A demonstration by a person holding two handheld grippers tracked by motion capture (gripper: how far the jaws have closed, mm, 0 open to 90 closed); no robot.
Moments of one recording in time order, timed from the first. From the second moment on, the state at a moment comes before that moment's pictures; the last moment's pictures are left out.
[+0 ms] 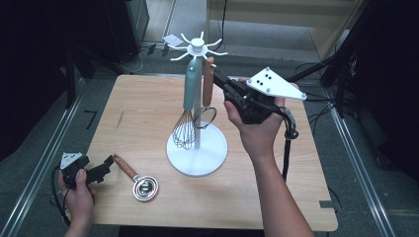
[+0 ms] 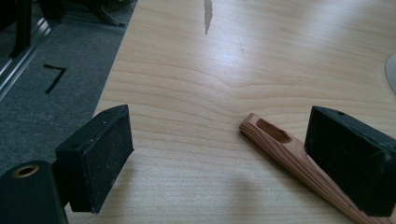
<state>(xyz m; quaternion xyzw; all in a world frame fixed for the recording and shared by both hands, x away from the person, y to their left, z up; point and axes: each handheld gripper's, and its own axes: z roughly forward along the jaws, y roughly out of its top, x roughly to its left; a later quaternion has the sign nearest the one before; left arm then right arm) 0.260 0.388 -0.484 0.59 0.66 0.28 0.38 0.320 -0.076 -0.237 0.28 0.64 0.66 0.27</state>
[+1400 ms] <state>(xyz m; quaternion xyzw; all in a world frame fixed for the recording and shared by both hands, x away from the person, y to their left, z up) 0.260 0.386 -0.483 0.59 0.66 0.28 0.38 0.304 -0.102 -0.277 0.32 0.65 0.63 0.29</state>
